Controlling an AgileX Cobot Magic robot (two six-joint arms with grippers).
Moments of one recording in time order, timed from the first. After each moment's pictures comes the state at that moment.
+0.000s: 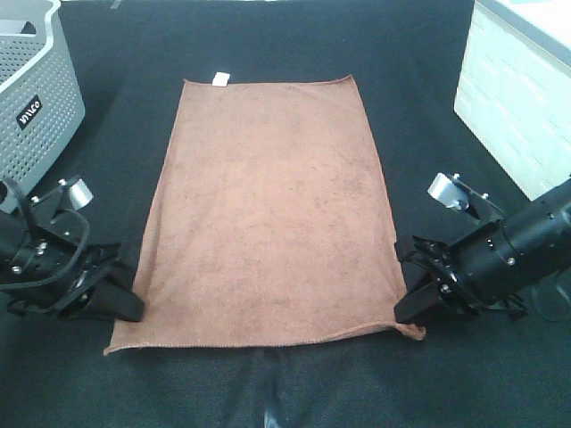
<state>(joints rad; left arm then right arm) -0.15 1.82 -0.67 -1.21 0.57 0.89 0.13 1.82 -0.67 1.09 0.61 -0.79</state>
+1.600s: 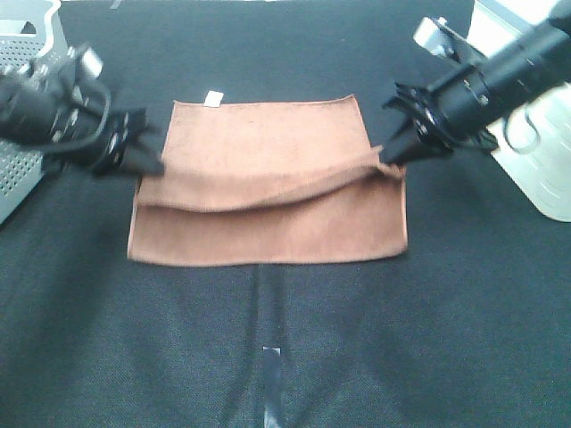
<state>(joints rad) -0.15 1.88 -1.10 -1.12 0.47 0.74 0.13 1.91 -1.28 0.81 0.73 -0.51</state>
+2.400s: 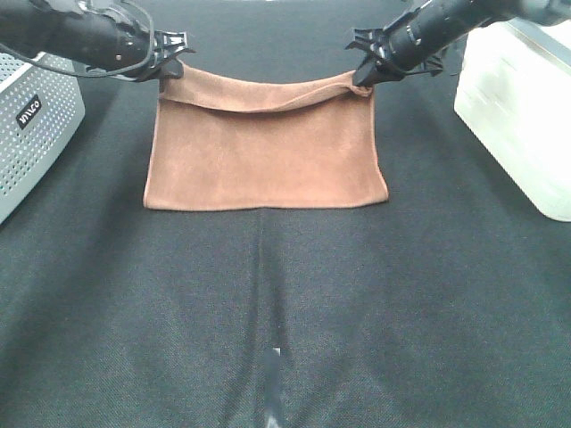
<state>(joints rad) -0.15 2.29 -1.79 -0.95 0.31 0.65 0.13 2.51 -2.29 0.63 0.81 -0.36</state>
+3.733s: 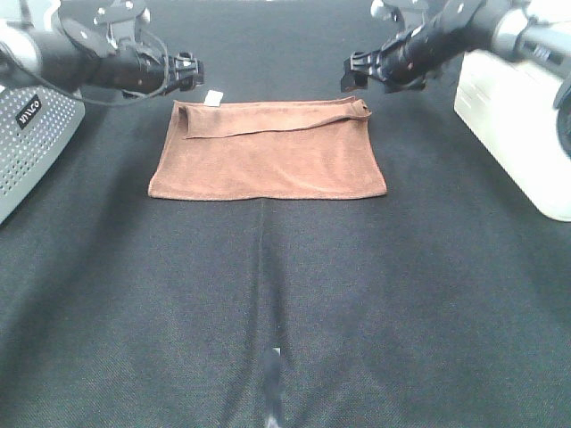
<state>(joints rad) -0.14 2.54 -2.06 -0.90 0.23 0.64 0.13 2.65 -2.42 0.49 0.67 -0.39</state>
